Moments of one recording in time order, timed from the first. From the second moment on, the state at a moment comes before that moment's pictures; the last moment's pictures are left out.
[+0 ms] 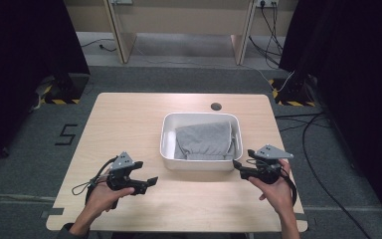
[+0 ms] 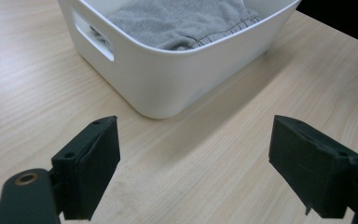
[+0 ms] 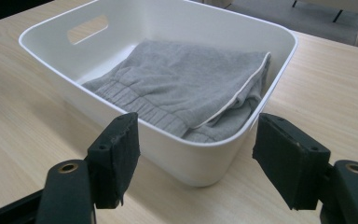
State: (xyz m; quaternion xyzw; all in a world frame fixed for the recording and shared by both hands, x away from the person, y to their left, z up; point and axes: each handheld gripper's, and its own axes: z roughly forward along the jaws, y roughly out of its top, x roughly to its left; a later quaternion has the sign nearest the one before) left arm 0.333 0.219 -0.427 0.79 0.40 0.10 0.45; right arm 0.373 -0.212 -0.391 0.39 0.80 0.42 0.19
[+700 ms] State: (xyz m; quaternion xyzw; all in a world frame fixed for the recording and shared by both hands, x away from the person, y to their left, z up) left arm 0.318 0.218 -0.450 0.80 0.40 0.10 0.44; right arm 0.353 -0.228 -0.411 0.41 0.79 0.41 0.19
